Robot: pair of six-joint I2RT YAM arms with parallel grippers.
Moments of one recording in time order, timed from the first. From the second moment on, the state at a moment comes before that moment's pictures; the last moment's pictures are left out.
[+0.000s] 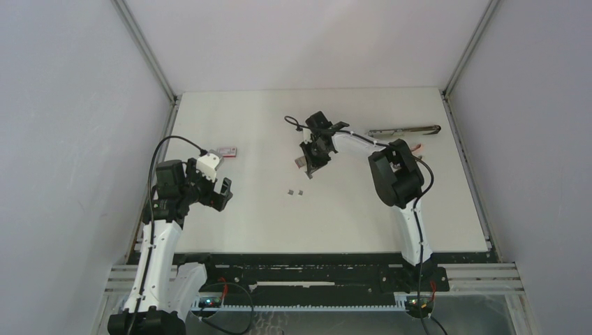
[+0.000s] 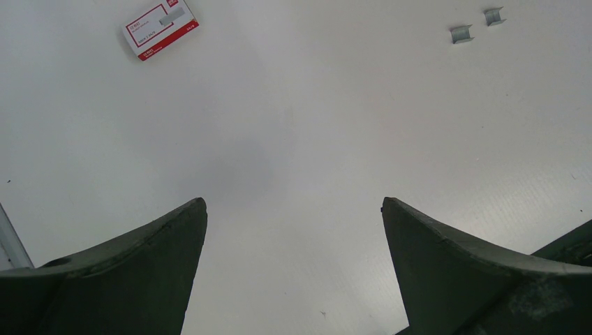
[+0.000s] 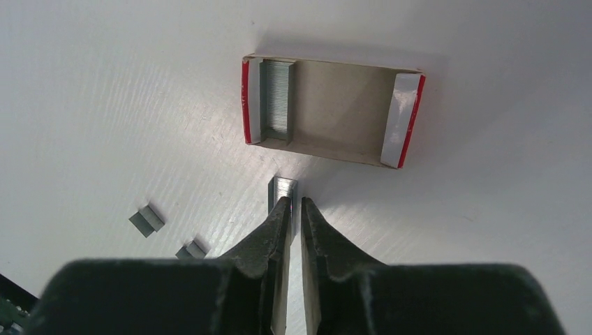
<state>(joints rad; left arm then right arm) 0.09 0.78 0.70 -0.64 0.45 0.45 0.57 2.19 1.67 -0.64 -0.26 0.12</state>
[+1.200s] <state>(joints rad) 0.09 0.78 0.70 -0.64 0.45 0.45 0.58 2.25 1.88 -0.67 -0.15 0.09</state>
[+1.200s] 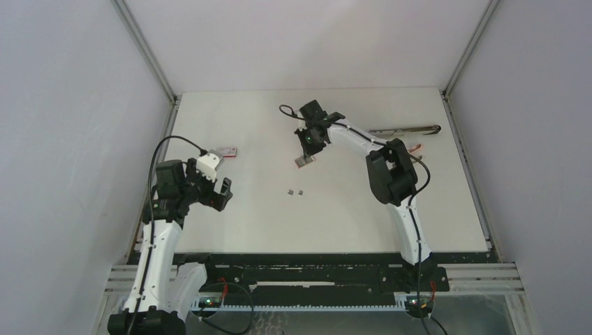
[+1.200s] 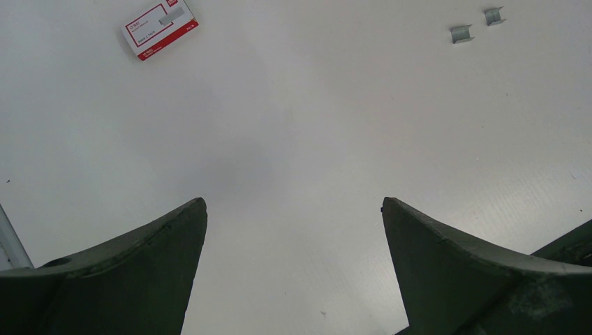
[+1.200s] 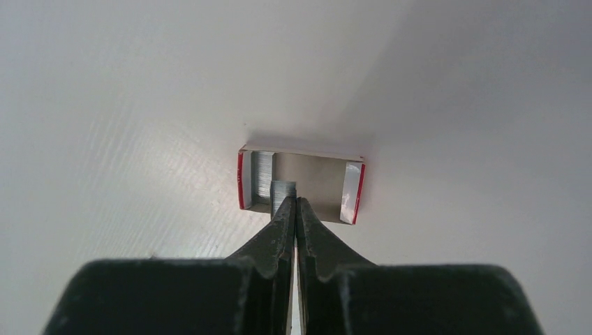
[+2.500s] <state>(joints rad) 0.09 0.79 0.70 -0.64 0.45 0.45 0.57 2.34 1.93 -0.68 -0.15 0.09</state>
